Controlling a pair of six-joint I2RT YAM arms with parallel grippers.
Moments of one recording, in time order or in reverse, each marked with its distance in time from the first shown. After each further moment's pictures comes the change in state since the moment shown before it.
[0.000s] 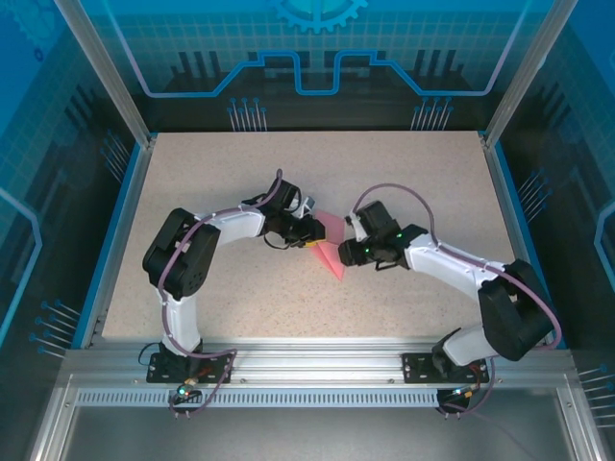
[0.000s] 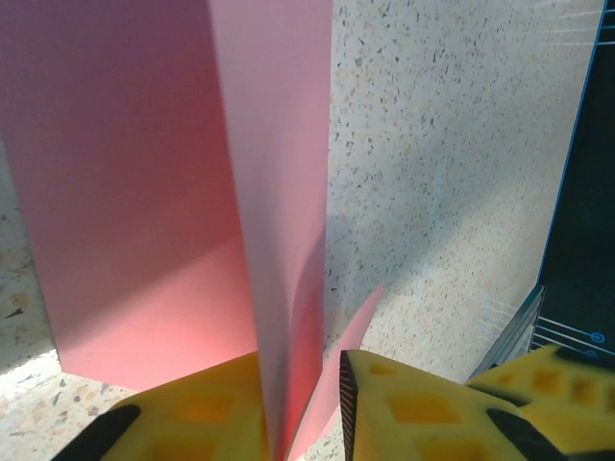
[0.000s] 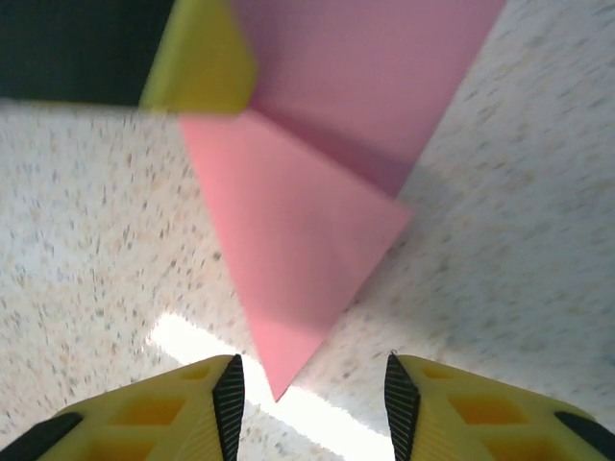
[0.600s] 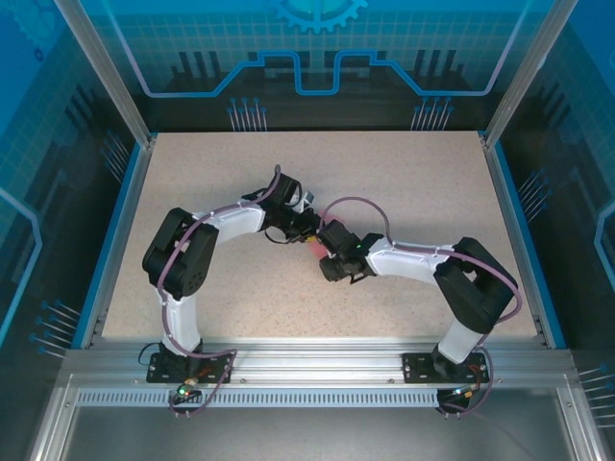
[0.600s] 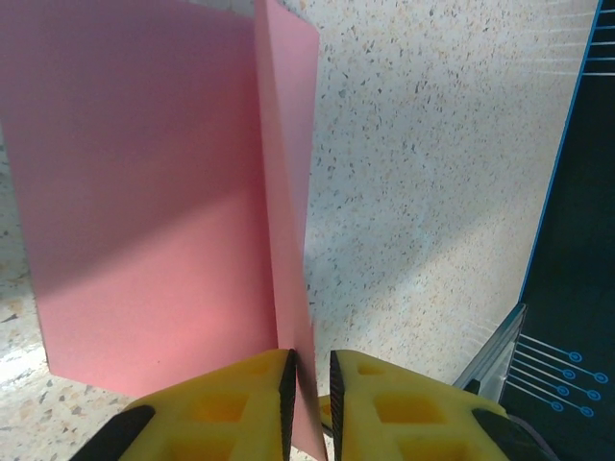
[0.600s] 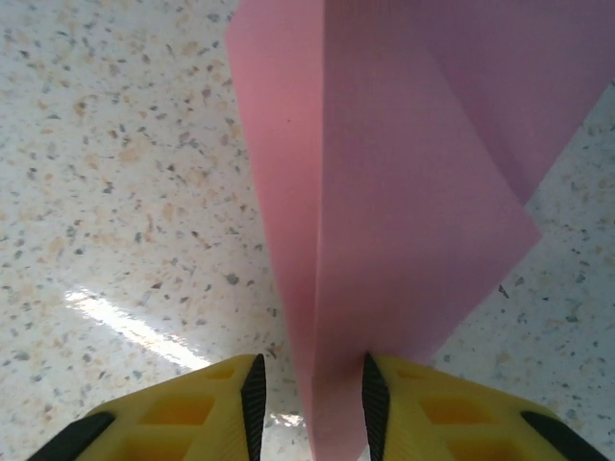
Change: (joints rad) left arm 0.002 0.000 0.046 -0.038 -0.012 -0.052; right arm 0.151 0.246 0.114 0.006 0.192 0.014
